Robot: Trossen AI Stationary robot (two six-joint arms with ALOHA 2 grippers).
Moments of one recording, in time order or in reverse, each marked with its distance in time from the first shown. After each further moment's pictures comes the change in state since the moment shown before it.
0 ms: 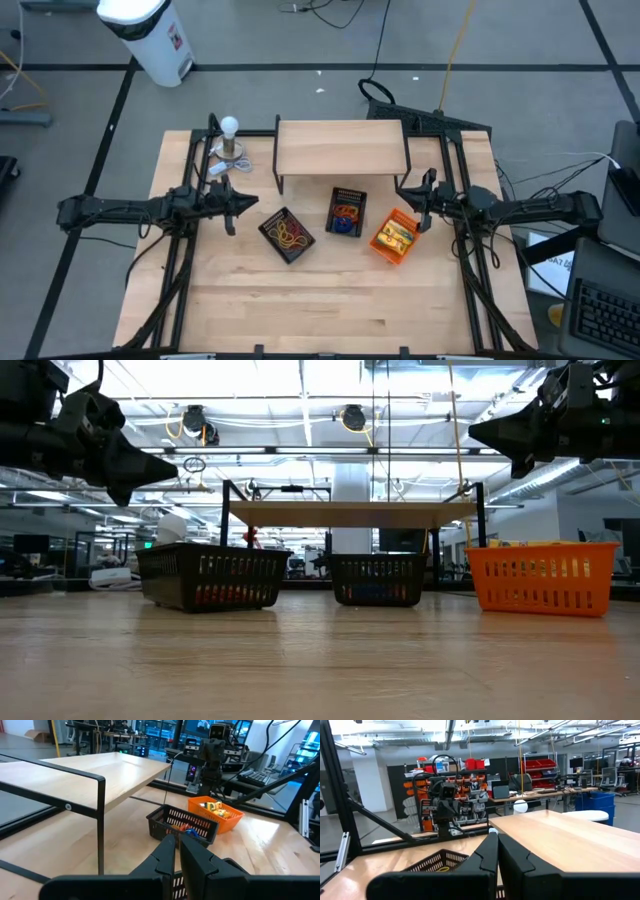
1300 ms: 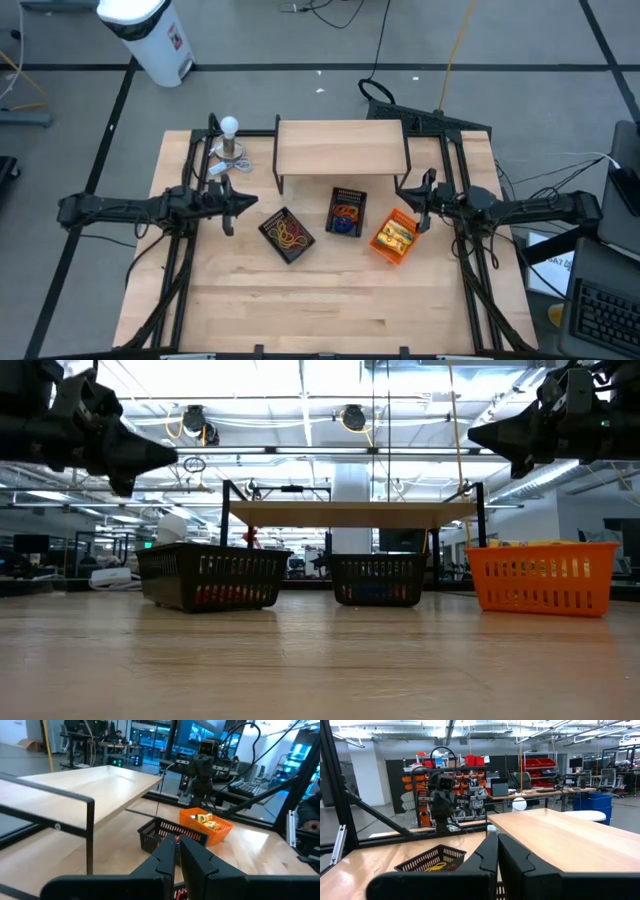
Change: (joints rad) left arm -0.028 0.000 0.018 0.045 -0.002 0.002; right arm 0.000 0.004 0.000 -0.008 -0.001 -0.027
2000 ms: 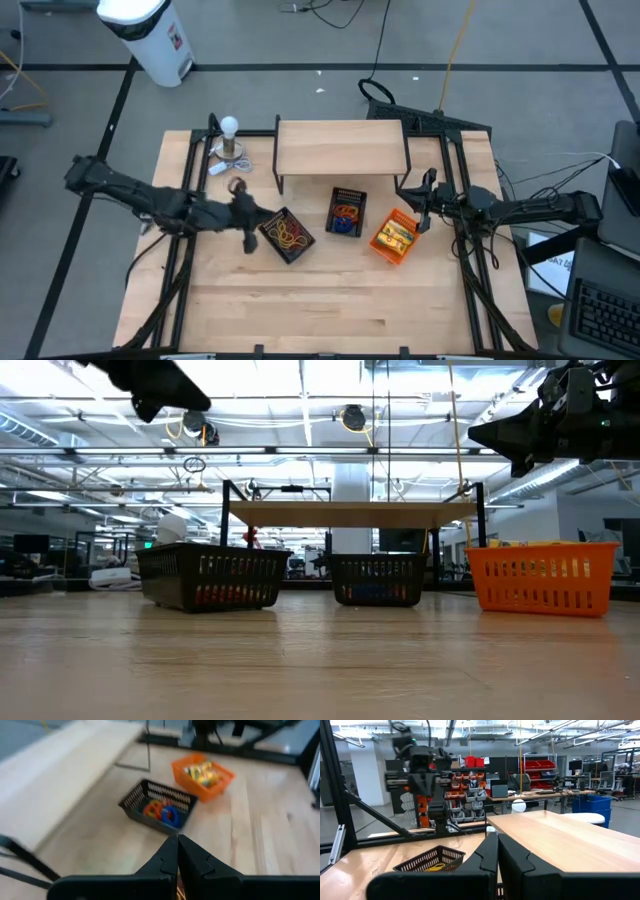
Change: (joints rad) left arm -0.361 0.644 0.702 -0.570 -0.347 -0.133; right arm 0.000 -0.001 0.000 0.001 0.000 -0.014
